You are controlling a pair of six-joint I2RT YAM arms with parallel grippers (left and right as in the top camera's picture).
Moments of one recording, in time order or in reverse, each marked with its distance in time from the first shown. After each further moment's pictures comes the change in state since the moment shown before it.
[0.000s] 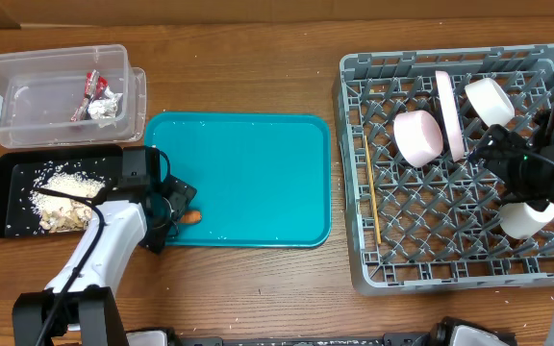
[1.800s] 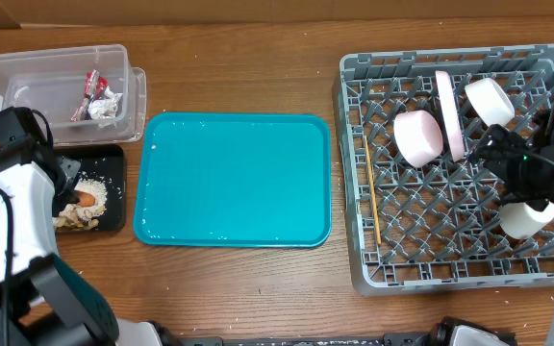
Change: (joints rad) left arm 0.451 0.190 0.468 -0.205 -0.253 0.268; right arm 0.000 0.000 0.000 0.000 -0.007 0.000
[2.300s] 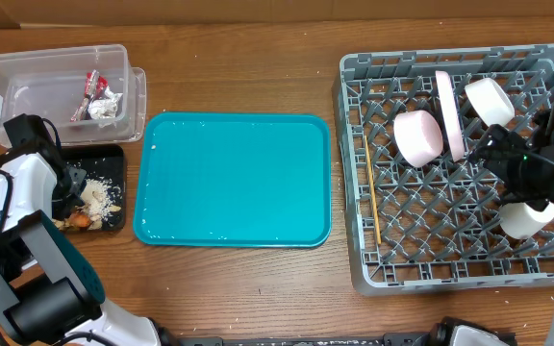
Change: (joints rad) left arm 0.010 0.154 0.000 0.049 -0.027 0.004; right arm 0.000 0.000 0.000 0.000 0.000 0.000
